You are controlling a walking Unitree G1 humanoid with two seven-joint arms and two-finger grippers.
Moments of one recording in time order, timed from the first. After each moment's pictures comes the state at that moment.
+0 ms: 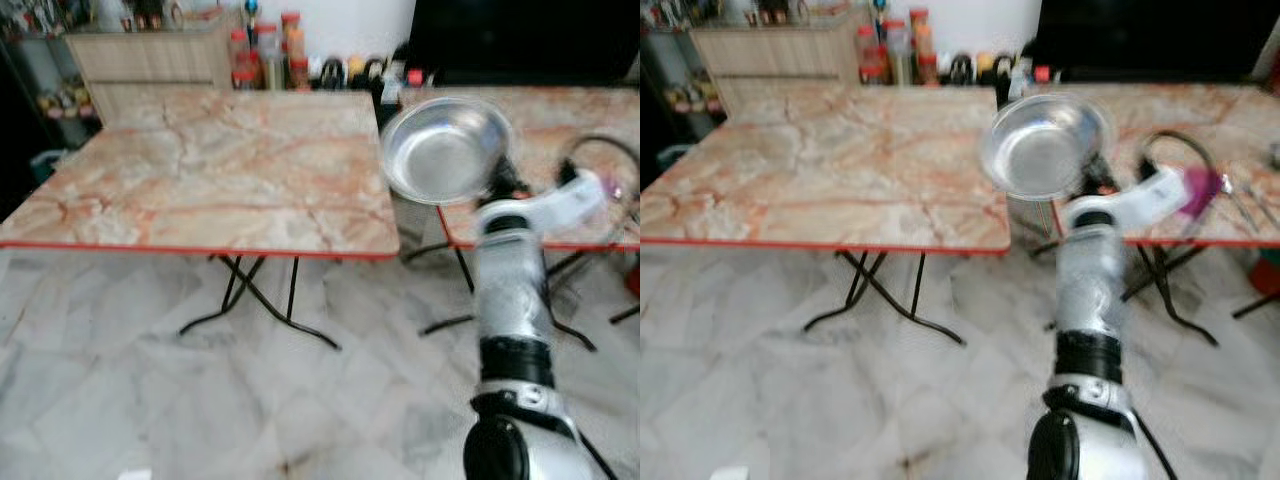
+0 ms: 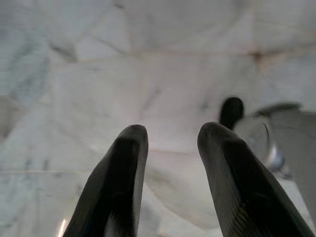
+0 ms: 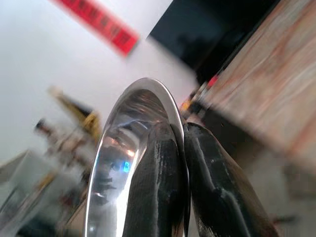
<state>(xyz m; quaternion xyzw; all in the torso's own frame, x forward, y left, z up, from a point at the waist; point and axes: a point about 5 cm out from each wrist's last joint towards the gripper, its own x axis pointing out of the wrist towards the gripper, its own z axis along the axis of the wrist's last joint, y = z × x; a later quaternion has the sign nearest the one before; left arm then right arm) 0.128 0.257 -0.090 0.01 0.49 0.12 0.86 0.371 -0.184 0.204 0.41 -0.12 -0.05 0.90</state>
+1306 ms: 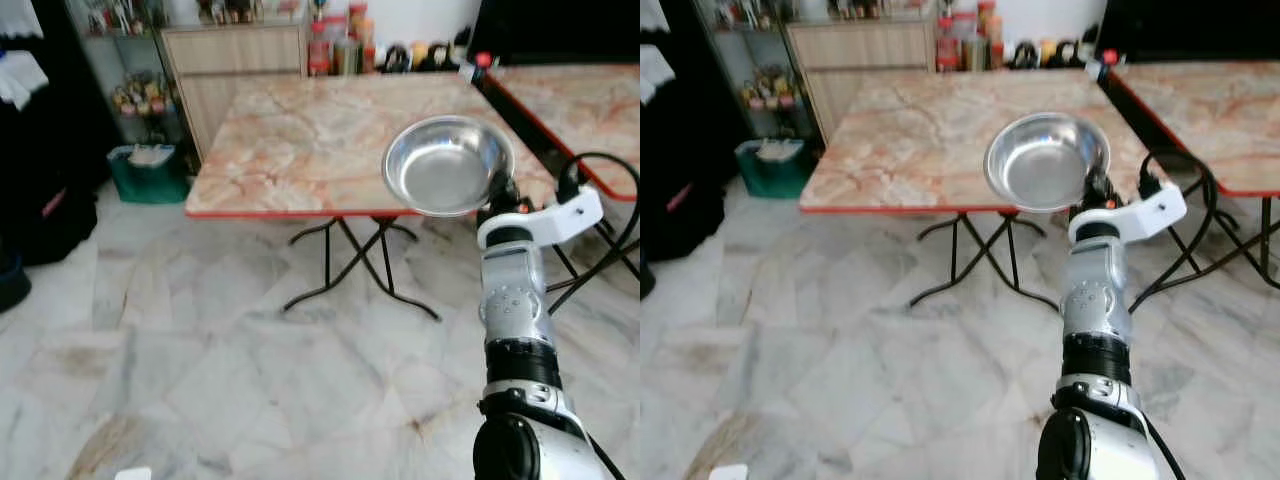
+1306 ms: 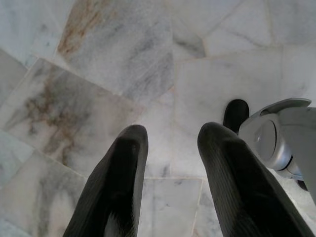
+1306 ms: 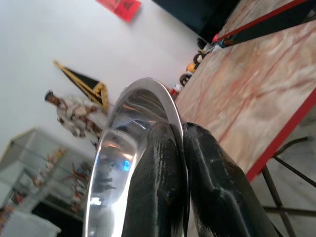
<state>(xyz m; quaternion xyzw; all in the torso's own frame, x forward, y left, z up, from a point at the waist) 0.130 0.256 -0.090 0.02 0.48 0.13 0.87 0.372 -0.200 0.186 0.43 -0.11 -0.07 0.89</state>
